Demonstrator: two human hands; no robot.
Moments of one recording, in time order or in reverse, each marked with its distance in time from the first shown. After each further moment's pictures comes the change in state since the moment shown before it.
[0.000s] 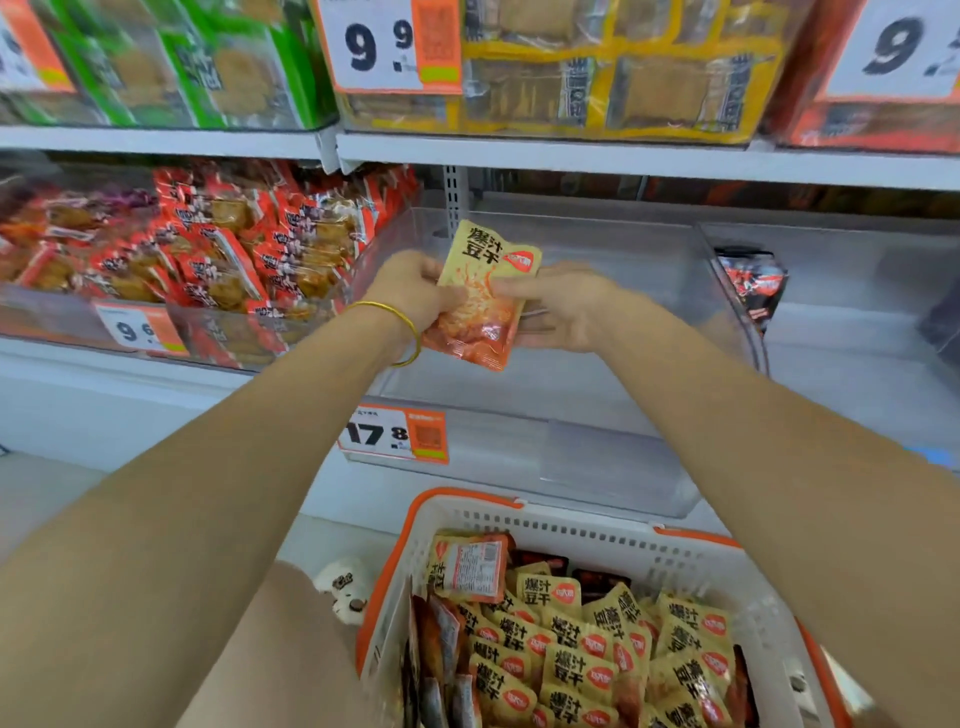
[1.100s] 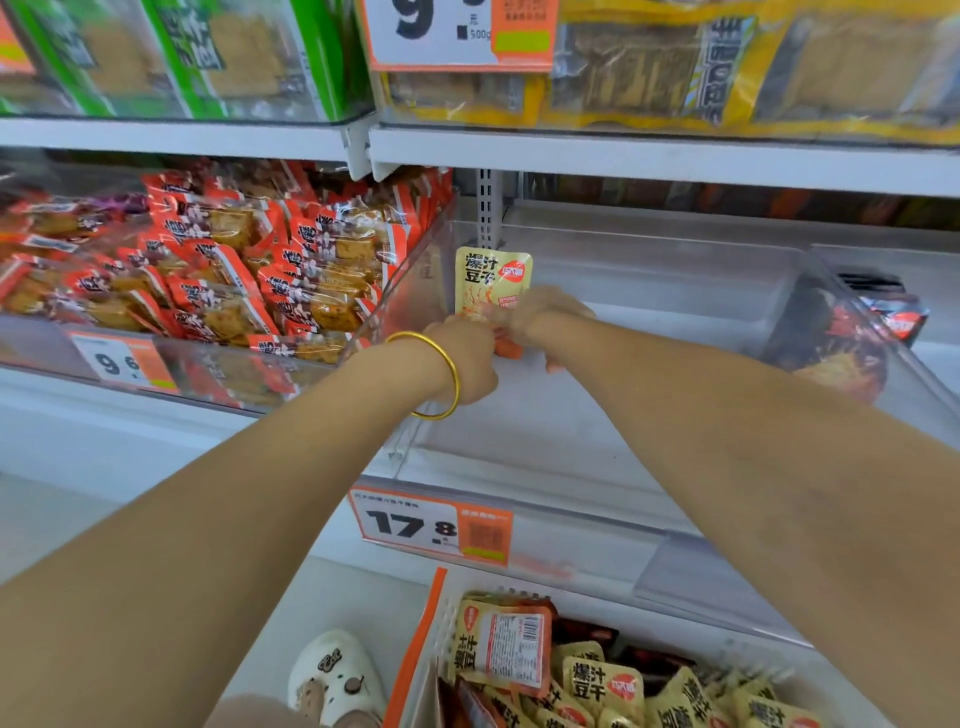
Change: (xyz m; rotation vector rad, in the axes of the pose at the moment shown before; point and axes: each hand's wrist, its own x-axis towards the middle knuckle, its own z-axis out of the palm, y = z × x) left_hand 0.047 -0.017 -0.001 0.992 -0.359 0.097; right_hand 0.129 0.001 0.052 -1.064 0.207 -0.035
